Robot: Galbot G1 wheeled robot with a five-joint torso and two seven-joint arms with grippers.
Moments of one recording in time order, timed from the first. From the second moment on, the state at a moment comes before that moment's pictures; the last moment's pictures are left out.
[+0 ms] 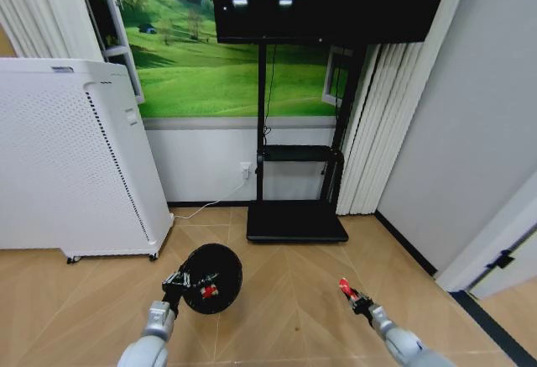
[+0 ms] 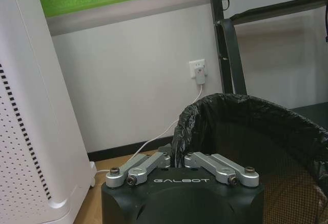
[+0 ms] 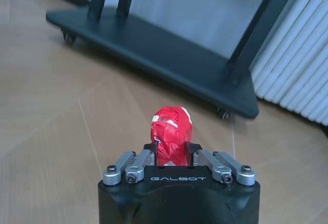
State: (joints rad) left arm 1.46 -1.25 -0.50 -1.90 -0.10 0.08 -0.09; right arm -1.02 0.80 -0.01 1.06 0.44 0.25 -0.03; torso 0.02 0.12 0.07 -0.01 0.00
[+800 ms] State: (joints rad) left arm 1.24 -1.36 -0.39 -1.73 -0.10 0.10 -0.14; right arm -1.05 0.74 -0.02 1.57 0.60 0.37 -0.27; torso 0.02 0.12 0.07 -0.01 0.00
